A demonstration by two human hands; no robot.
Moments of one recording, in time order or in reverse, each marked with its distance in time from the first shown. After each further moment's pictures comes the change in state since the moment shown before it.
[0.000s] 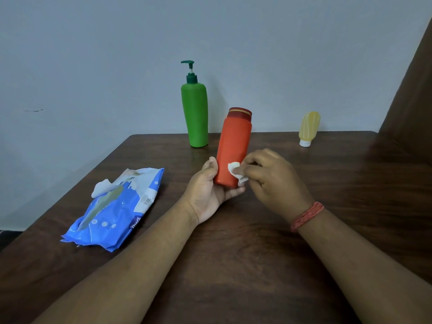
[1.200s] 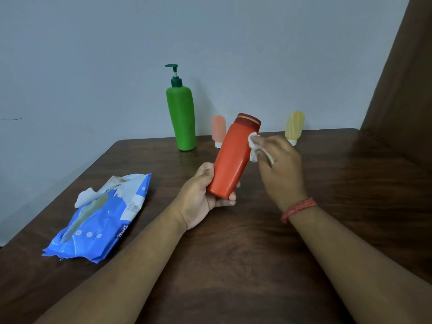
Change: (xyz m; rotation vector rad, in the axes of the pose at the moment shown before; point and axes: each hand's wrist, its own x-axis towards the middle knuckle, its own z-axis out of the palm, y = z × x) left_hand -0.010 0.001 0.003 0.243 -0.164 -0.009; right_hand -0.002 0.022 0.001 0.182 0.400 0.407
